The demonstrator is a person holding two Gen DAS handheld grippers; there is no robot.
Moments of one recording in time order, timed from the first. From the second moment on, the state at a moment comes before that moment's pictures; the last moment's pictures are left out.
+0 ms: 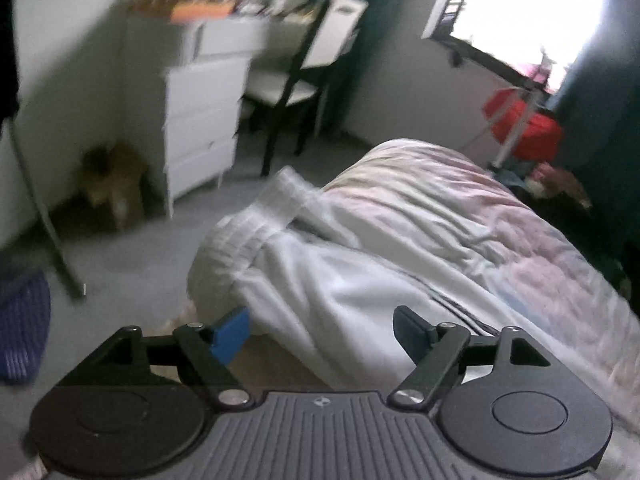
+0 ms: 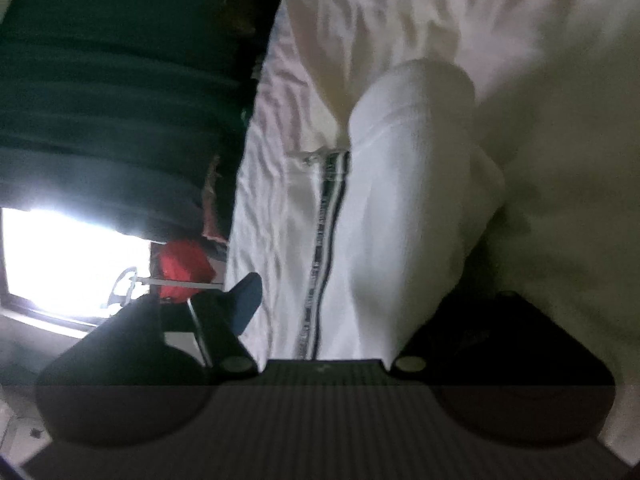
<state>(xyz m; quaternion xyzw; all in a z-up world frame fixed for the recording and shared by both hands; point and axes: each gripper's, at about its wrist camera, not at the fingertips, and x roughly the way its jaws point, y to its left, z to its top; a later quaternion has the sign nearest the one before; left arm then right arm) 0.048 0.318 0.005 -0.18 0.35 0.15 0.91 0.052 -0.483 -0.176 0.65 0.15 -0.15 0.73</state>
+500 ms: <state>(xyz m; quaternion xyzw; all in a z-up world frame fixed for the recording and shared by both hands) 0.087 0.143 0.000 -0.15 0.31 0.03 0.94 0.055 -0.493 -0.176 0.64 0.09 -0.17 0.74</state>
